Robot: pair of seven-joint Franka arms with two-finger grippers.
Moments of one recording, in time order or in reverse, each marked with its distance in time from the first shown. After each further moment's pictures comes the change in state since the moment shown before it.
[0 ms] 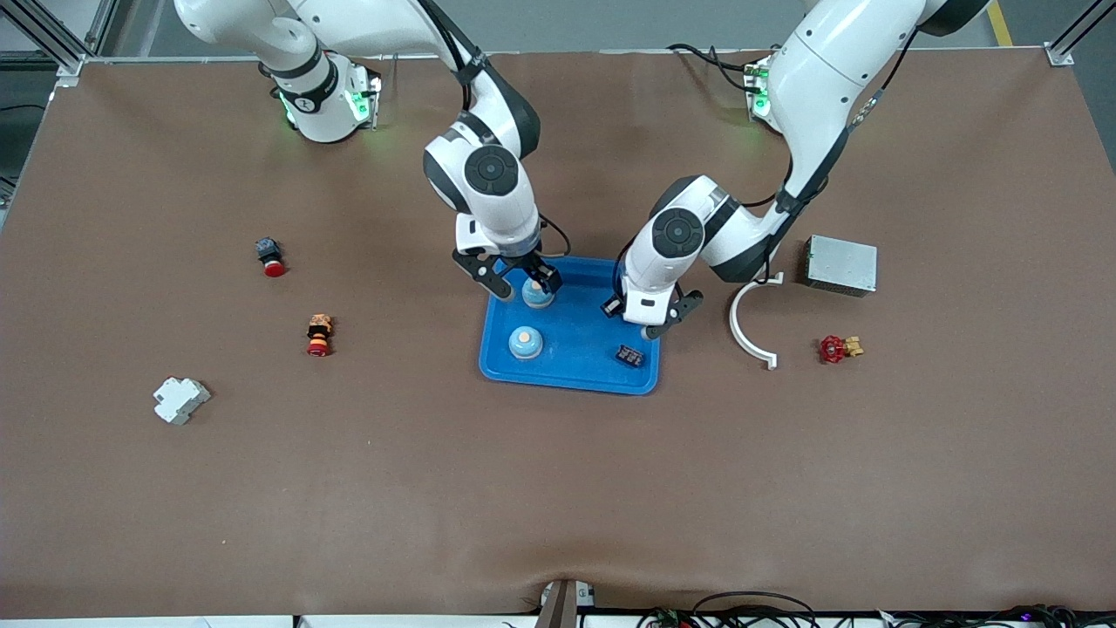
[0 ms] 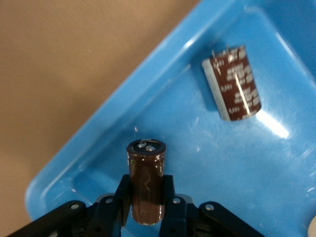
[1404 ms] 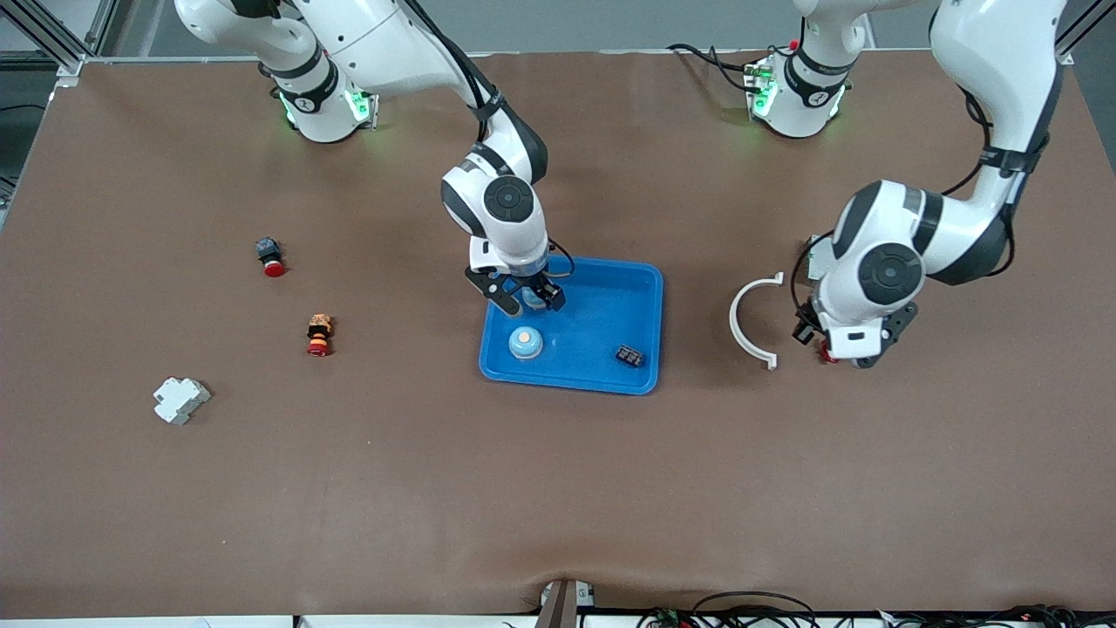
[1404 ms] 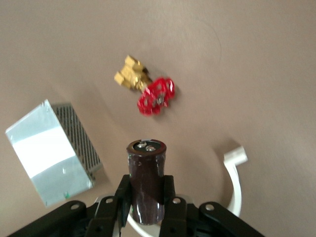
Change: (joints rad) left arm 0.472 -0.232 0.006 -0.081 0.161 -0.353 0.210; right arm 0.015 0.117 -0.005 0.027 -0.035 0.086 0.062
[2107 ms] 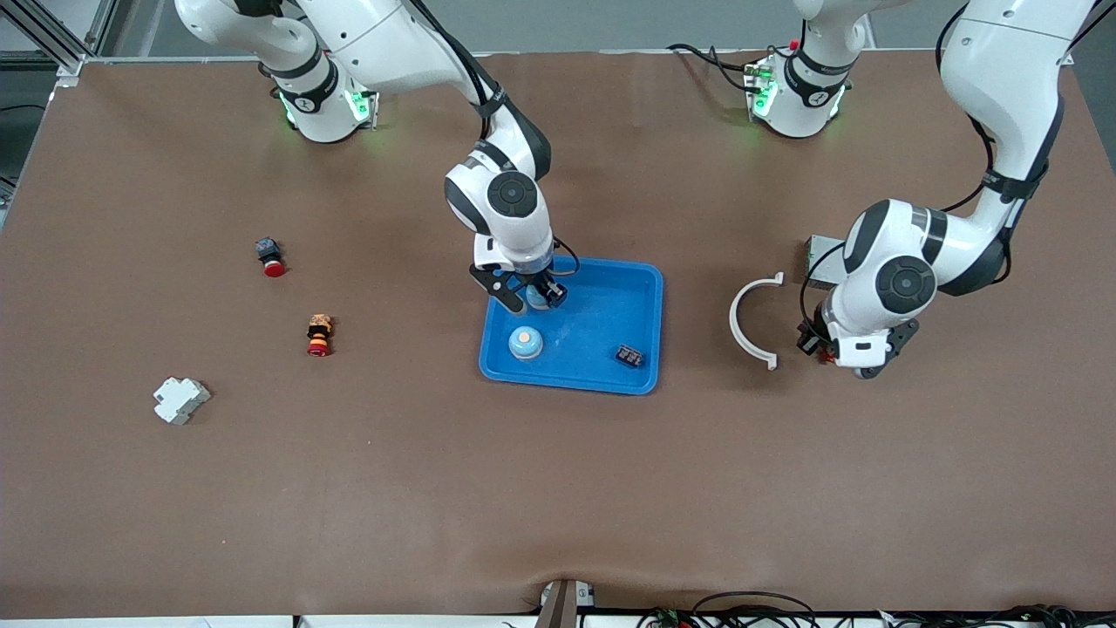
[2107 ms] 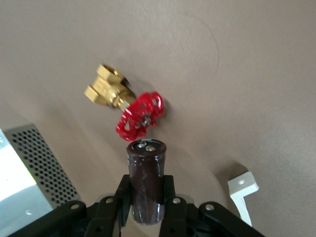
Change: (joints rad) left arm 0.049 0.067 -0.009 -0.075 0.026 0.192 0.026; right arm 0.010 0.001 0.000 0.015 -0.001 0.012 0.045
